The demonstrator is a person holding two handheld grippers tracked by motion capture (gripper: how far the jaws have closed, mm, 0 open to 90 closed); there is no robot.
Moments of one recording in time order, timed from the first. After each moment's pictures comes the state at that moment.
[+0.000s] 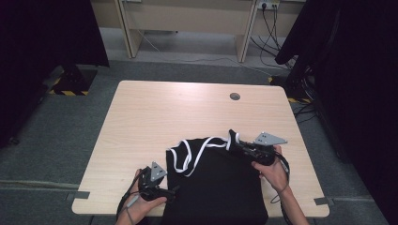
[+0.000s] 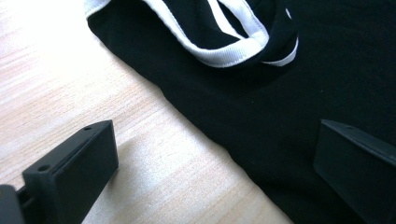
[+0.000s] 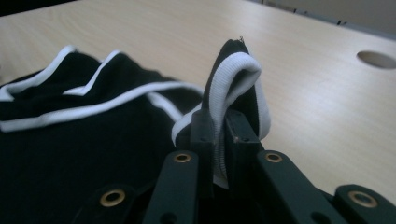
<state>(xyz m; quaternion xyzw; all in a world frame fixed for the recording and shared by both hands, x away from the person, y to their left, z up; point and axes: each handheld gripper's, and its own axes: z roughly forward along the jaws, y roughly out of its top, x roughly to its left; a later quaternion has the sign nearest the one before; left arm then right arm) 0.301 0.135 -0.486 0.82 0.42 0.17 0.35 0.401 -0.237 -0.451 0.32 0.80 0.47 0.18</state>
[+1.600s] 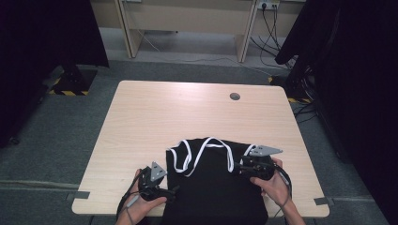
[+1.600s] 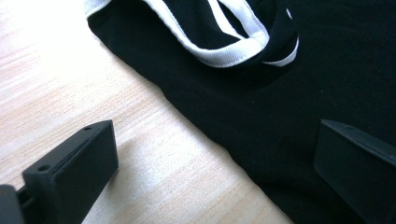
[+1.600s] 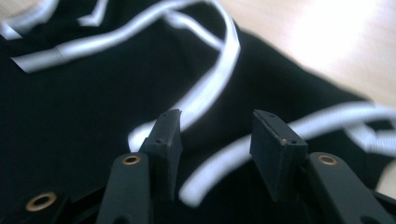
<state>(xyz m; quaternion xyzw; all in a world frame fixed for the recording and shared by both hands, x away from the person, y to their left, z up) 0.301 0.135 -0.486 0.82 0.42 0.17 0.35 0.361 -0.230 -0.460 0.40 0.83 0.37 0.14</state>
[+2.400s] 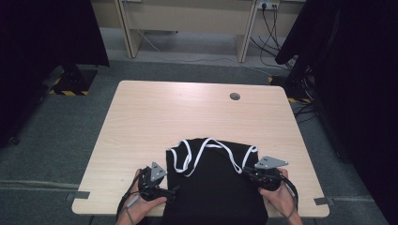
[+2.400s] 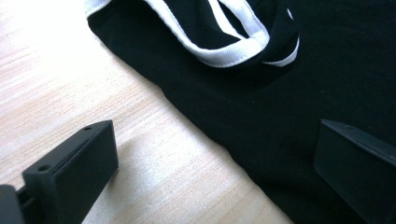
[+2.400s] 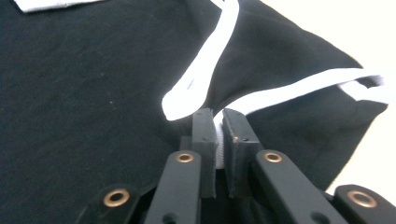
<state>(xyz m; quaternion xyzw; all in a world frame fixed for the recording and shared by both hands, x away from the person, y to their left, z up) 0.301 0.135 -0.486 0.82 0.42 0.17 0.35 0.339 -0.249 -0.473 0.36 0.84 0.37 0.16</state>
